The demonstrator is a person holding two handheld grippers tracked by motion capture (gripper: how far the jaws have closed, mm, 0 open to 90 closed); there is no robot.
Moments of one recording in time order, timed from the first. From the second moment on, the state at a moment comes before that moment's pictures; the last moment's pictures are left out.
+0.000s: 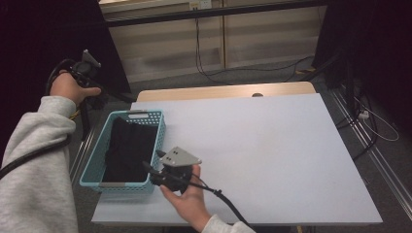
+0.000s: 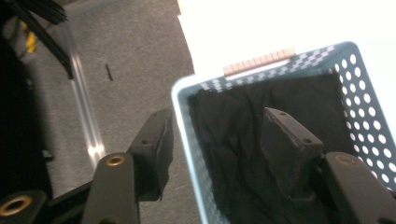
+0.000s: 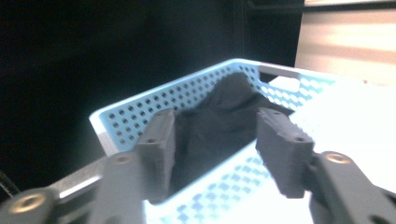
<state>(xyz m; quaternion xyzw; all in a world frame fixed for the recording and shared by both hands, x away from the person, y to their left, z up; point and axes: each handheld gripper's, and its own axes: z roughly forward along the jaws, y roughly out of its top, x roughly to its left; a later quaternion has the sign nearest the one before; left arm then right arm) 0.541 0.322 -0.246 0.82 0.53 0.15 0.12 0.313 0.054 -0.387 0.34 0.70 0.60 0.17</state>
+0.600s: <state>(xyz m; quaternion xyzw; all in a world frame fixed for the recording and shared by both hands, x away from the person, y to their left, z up) 0.504 0.307 -0.280 0.82 0.53 0.09 0.20 0.332 -0.050 -0.408 0.36 0.74 0.53 0.20</state>
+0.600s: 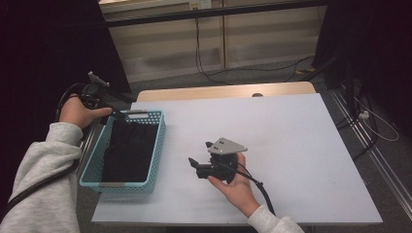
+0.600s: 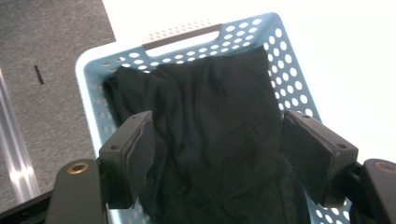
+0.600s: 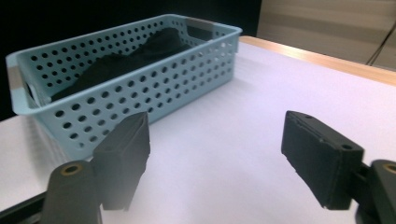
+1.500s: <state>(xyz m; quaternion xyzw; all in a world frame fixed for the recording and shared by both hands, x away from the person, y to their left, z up) 0.474 0.234 -0.311 0.85 0.46 0.05 0.25 0.316 -0.163 -0.429 0.41 0.74 0.50 0.20</state>
